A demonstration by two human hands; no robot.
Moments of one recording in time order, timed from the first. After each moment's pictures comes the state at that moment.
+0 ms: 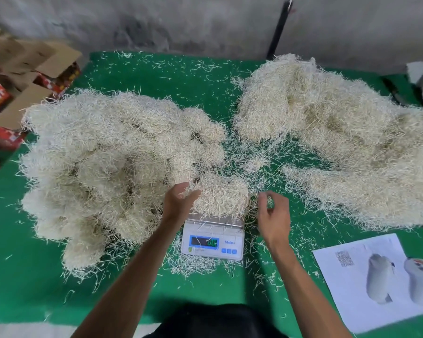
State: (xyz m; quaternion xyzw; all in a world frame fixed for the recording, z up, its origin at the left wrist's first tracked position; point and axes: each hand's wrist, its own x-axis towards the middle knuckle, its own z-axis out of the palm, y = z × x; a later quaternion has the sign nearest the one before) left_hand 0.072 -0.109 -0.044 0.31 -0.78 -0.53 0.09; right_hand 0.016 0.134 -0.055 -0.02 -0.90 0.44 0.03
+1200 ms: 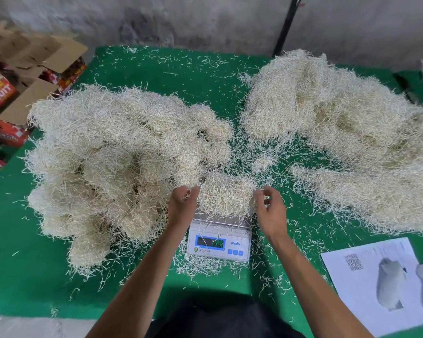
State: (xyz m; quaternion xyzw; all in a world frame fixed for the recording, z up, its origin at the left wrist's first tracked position) left_hand 0.074 -0.111 -0.060 0.34 -0.76 -0.55 0.12; right_hand 0.002 0.111 -0.062 0.01 -0.86 0.51 -0.06
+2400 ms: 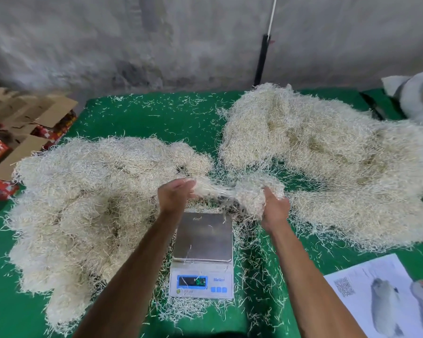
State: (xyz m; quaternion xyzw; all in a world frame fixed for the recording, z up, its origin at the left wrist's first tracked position) left_hand -0.028 -0.085 0.027 0.28 -0.73 -0.60 0.19; right_hand -0.099 0.138 -0.014 -0.23 -0.54 0.80 -0.10
